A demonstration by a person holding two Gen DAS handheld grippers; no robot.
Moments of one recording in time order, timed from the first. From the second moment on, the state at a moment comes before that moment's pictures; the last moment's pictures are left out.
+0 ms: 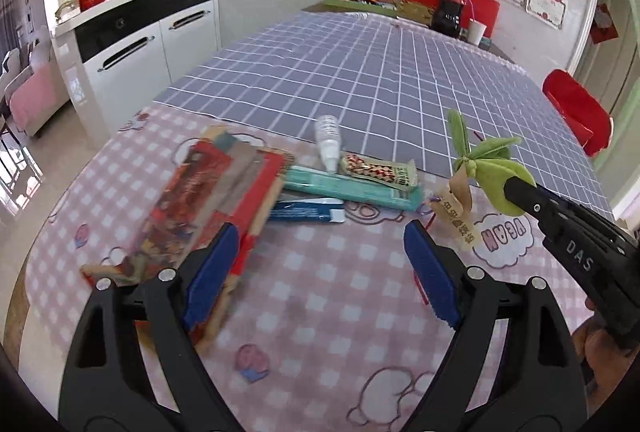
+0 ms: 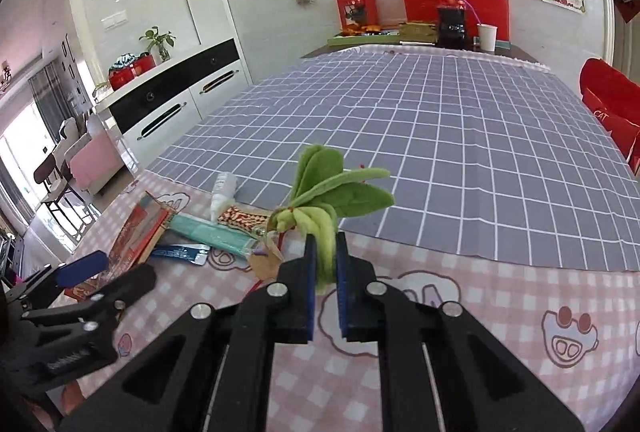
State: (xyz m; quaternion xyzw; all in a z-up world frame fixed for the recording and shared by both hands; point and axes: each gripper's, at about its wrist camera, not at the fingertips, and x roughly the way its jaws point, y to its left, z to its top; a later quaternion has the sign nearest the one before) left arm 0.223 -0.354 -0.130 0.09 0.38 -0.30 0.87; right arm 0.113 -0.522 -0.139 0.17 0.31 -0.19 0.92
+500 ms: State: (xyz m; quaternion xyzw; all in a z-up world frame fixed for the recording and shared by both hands) left arm 0.257 -0.428 -0.146 0.06 0.43 -0.29 0.86; right arm 0.126 -0.568 -0.133 0.19 0.30 -0.21 0.91
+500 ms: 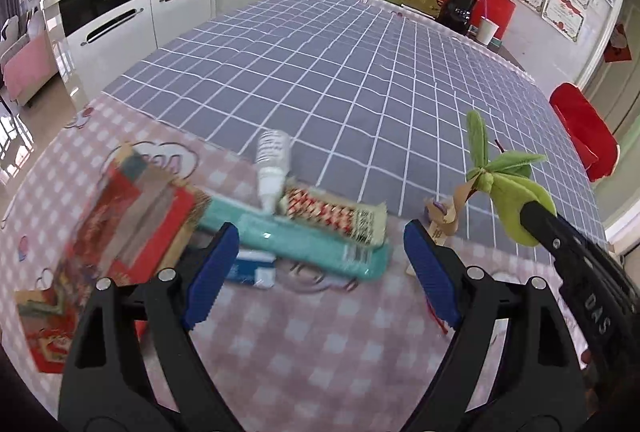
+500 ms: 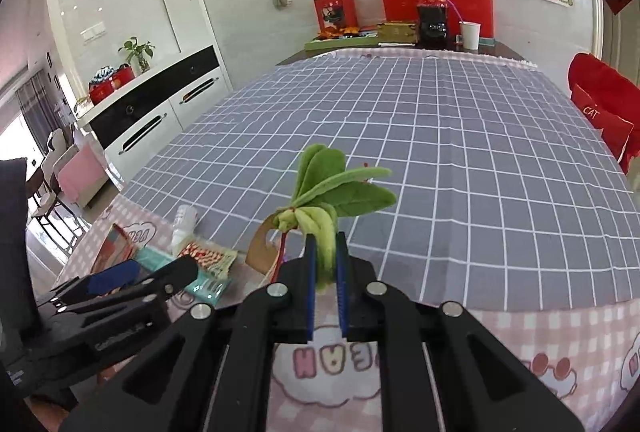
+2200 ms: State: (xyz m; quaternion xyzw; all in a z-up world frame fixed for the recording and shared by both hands) left arm 0.235 -0.400 -0.117 0.05 0.39 -0.30 0.87; right arm 0.131 -0.552 -0.124 0.24 0.28 -0.09 0.93
